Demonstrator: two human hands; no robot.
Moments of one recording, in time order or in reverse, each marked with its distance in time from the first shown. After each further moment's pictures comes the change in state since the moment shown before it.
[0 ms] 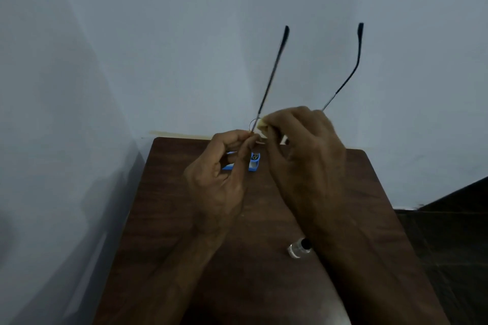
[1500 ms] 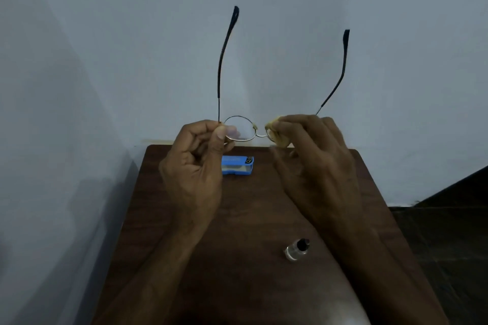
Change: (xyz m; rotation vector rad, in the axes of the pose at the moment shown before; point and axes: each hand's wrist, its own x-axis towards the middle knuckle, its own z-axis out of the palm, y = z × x) left_hand 0.020 0.004 -0.004 -0.120 0.026 -0.106; right_hand -0.005 0.031 -0.026 -0.025 -0.128 -0.098
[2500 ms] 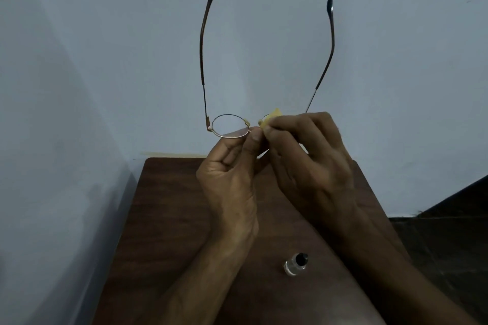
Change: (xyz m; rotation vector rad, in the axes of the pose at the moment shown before) left_hand -0.015 0.041 0.060 -0.676 0.062 -0.506; right_hand 0.025 0.007 -0.002 -0.100 0.258 -0.258
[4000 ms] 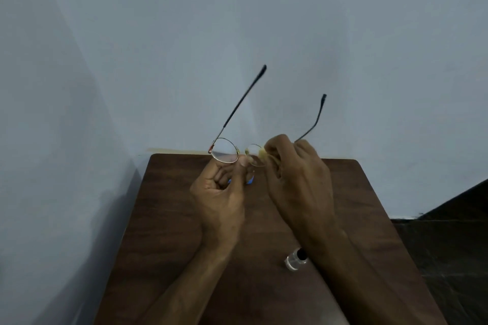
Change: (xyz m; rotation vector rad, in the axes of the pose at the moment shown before) left_hand -0.004 -0.026 -0.059 0.391 0.049 0.203; right_hand -0.034 -0.025 0.020 0.056 -0.234 0.412
